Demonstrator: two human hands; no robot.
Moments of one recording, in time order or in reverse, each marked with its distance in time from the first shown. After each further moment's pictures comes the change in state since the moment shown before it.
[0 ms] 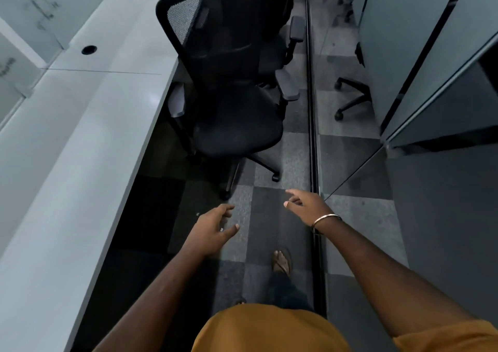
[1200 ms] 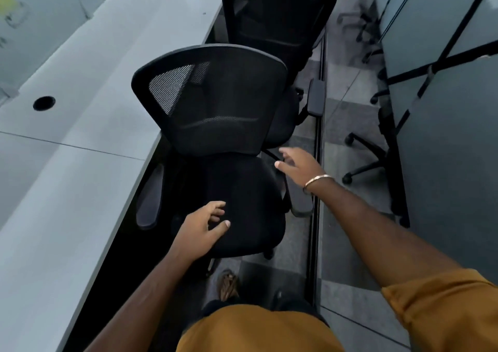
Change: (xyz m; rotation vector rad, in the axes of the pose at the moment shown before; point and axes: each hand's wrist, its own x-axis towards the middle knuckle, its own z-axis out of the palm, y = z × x) left_hand 0.438 0.040 -0.182 -0.237 0.135 -0.050; right_hand 0.510 -0.172 -0.254 -0.180 0.072 -0.207
